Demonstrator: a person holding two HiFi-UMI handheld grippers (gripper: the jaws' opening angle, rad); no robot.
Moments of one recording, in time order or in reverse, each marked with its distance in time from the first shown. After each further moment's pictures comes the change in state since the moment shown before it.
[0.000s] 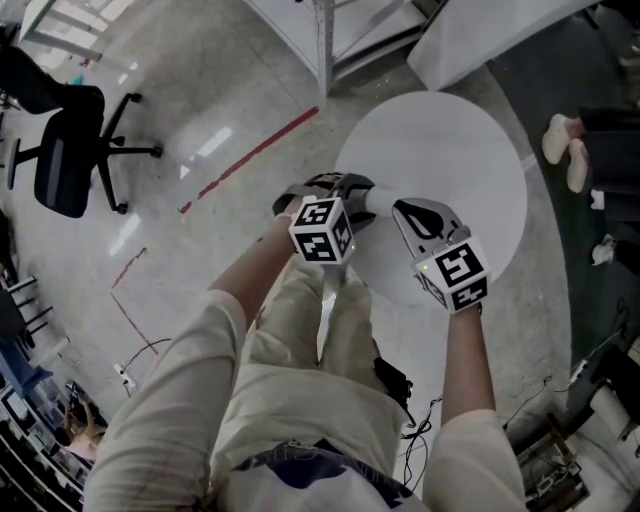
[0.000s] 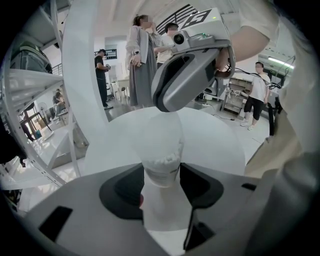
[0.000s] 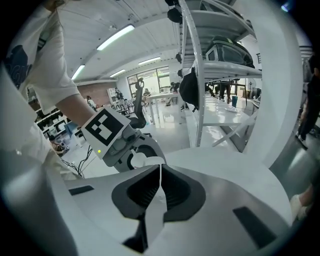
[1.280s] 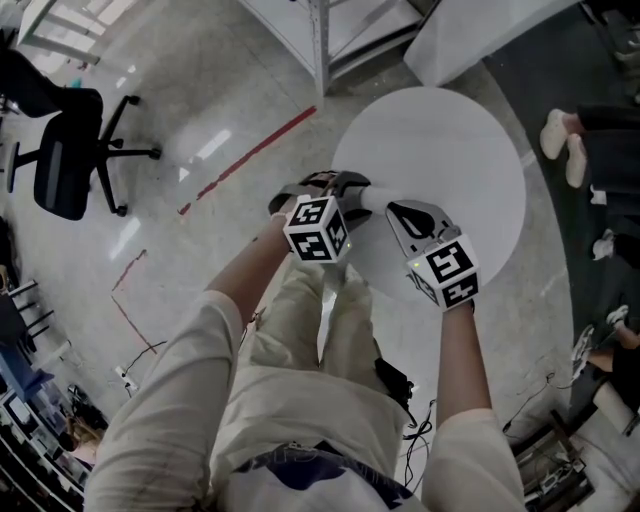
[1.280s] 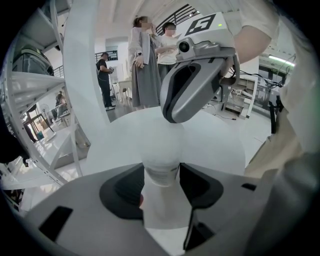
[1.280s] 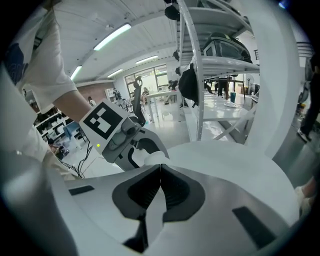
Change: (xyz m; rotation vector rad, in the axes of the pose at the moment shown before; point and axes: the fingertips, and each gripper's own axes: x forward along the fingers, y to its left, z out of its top) left arm -0.001 -0.005 -0.003 0.003 -0.004 0.022; right arm 0.007 0.011 -0.019 0.038 0.013 -0.002
